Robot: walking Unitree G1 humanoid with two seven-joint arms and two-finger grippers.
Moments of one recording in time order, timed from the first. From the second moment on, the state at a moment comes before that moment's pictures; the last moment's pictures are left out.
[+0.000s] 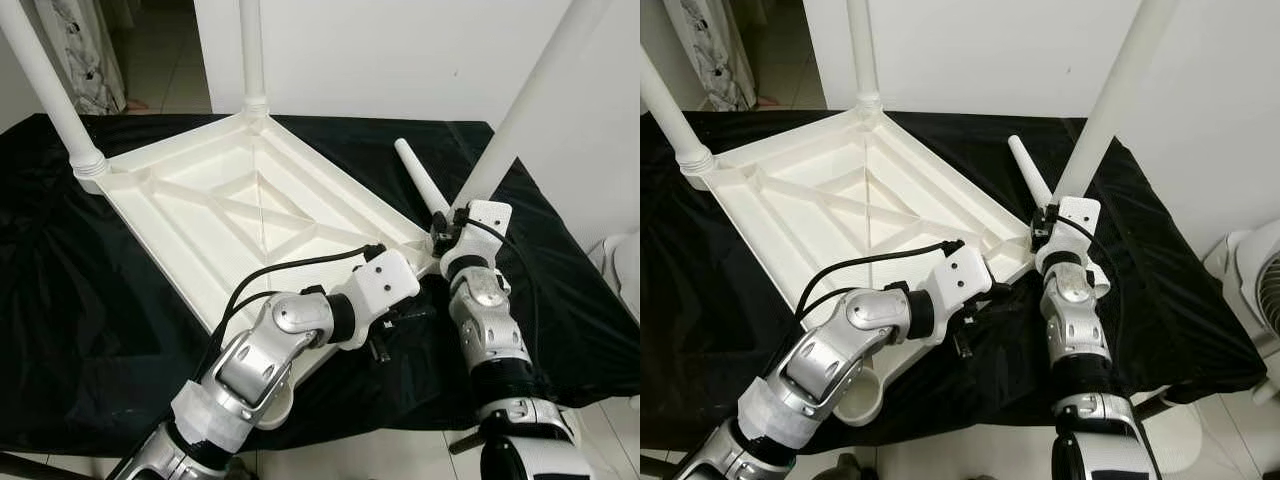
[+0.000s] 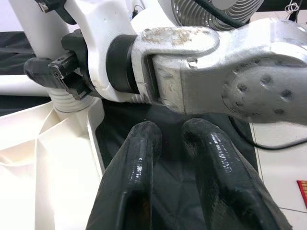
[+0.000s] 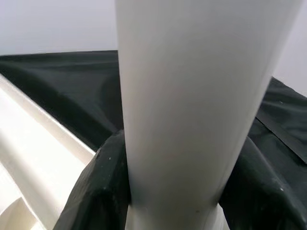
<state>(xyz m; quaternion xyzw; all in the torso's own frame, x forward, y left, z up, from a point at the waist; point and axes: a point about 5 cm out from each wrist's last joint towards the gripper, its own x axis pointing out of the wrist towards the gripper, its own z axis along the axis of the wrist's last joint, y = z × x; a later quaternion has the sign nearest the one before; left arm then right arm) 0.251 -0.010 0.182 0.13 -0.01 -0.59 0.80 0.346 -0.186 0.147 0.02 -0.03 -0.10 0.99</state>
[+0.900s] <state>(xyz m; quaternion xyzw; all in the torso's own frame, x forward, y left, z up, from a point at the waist) 0.255 -0.006 0.183 0.12 -0.01 -0.58 0.81 0.326 -0.160 0.153 0.09 -0.01 -0.16 0.98</state>
